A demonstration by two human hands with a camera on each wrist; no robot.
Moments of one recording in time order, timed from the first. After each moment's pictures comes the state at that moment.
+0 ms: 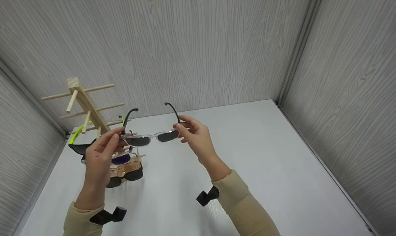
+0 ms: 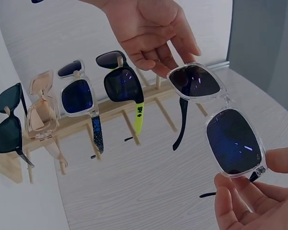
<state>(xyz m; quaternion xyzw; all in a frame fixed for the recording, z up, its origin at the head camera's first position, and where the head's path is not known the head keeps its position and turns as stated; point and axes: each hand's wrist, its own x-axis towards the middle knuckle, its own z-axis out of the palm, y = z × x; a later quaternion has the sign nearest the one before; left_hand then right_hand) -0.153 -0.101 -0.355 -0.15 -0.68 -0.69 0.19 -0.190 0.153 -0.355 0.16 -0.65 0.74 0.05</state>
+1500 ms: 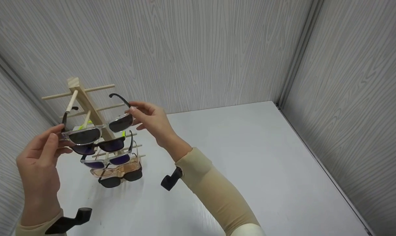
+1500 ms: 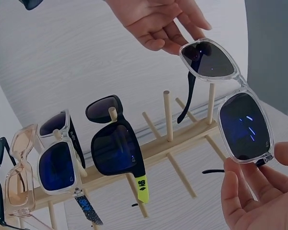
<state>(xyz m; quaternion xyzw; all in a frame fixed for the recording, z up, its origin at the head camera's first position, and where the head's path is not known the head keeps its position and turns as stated) -0.118 -0.168 -0.314 -0.10 -0.67 -0.66 0.32 -0.223 0.061 -0.309 0.23 -0.61 0.76 -0.06</state>
